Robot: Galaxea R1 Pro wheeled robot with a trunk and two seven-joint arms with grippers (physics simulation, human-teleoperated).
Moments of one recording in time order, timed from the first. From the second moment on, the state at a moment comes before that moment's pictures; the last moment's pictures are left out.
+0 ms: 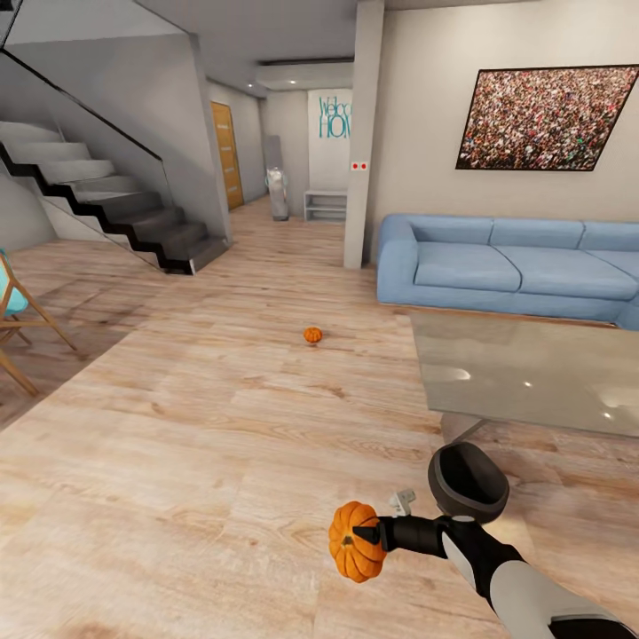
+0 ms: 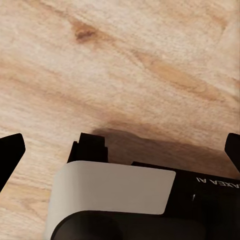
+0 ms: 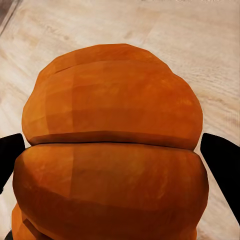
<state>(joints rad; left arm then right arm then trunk) -0.41 0.06 -0.40 0.06 0.66 -0.02 -0.15 -0.70 -0.05 0.06 -0.22 0.00 0.10 0.80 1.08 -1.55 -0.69</state>
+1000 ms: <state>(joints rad) -0.41 0.06 -0.40 0.05 0.66 -0.02 -0.15 -0.69 -0.05 0.08 -0.21 0.02 0.05 0.80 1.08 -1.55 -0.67</state>
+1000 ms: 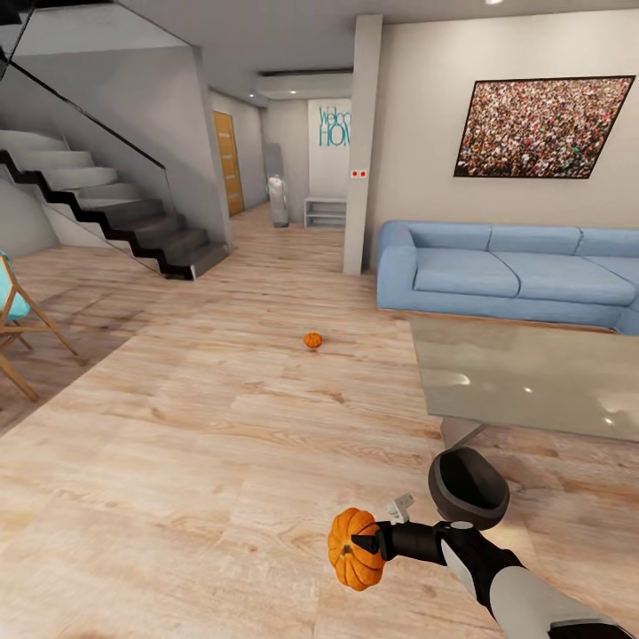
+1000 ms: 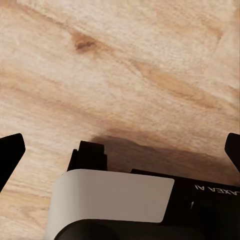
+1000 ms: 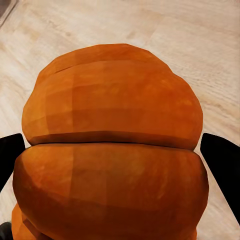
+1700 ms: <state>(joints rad) -0.41 0.06 -0.40 0.05 0.65 -0.02 -0.15 -0.69 -0.02 0.08 -0.21 0.03 0.06 0.70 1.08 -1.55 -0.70</state>
